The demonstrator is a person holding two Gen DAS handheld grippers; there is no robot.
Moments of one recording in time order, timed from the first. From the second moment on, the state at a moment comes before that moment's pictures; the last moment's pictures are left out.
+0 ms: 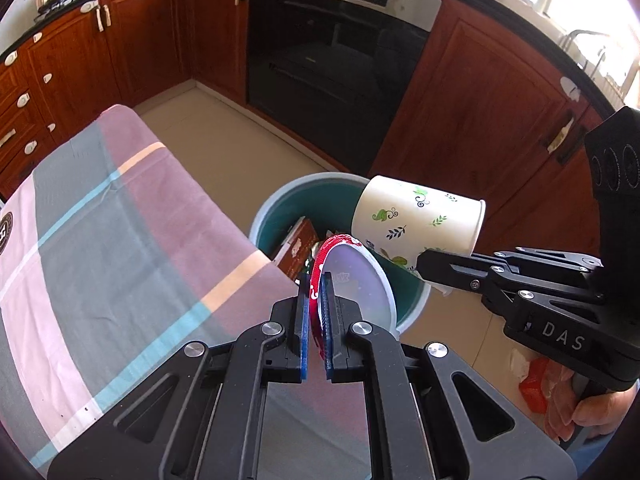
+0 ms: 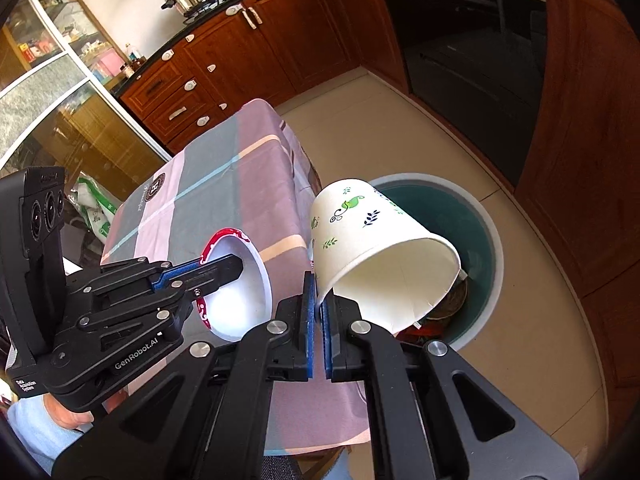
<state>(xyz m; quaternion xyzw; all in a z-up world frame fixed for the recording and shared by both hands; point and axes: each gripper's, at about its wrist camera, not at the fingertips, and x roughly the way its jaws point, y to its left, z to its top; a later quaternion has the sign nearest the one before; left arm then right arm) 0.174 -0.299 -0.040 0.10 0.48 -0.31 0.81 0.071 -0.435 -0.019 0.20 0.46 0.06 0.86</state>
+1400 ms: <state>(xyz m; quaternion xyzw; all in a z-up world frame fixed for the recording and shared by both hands) 0.139 -0.256 -0.013 0.07 0.47 -0.26 0.84 0.035 -0.467 0.004 0.21 0.45 -0.01 0.87</state>
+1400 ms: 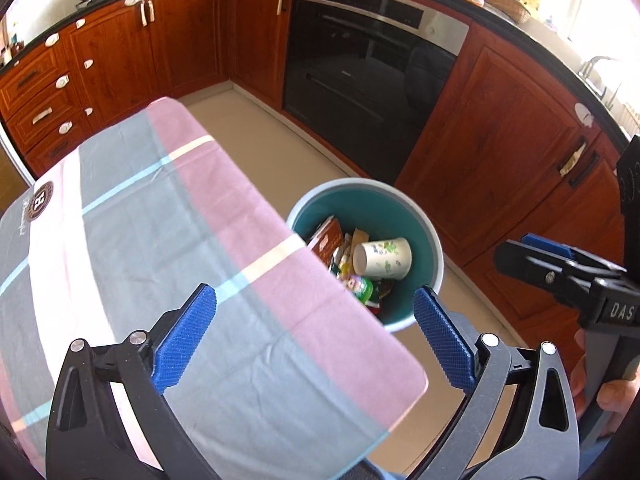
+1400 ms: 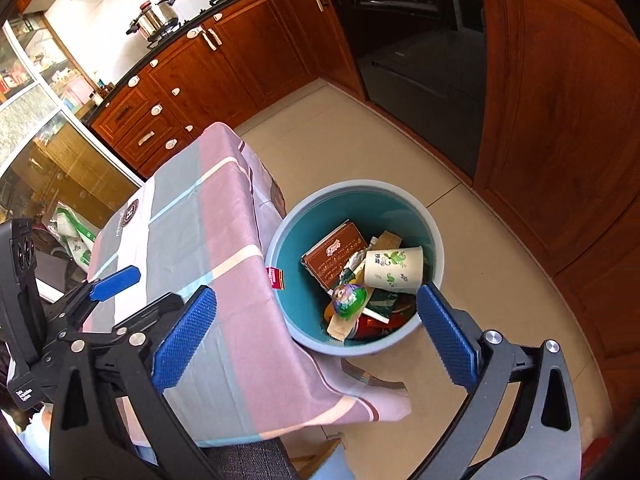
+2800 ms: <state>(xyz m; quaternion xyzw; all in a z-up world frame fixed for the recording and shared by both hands) 0.032 -0.149 -0.006 0.05 0.45 -0.19 0.87 -0.076 -0.364 0.023 0.10 0.48 -0.07 0.87</state>
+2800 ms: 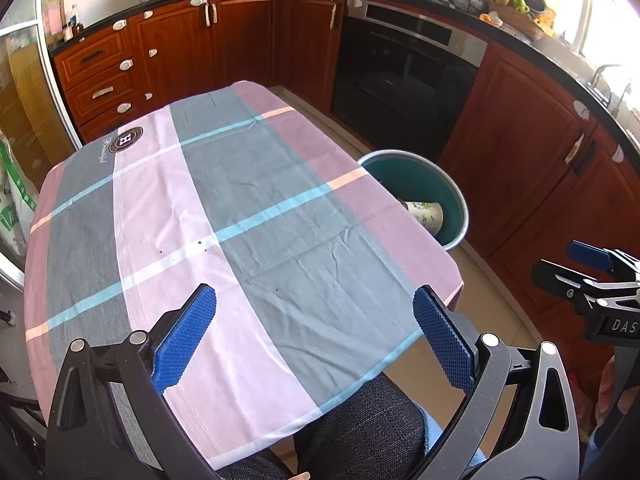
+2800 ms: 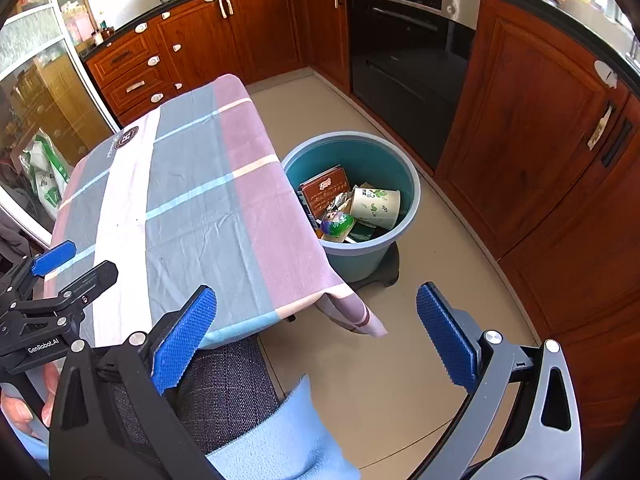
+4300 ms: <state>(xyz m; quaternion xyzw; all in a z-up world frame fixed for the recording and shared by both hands) 0.032 -0.160 -0.018 0.07 0.46 -0.20 0.86 -0.064 -0.362 0.015 0.07 0.50 -0.08 0.86</state>
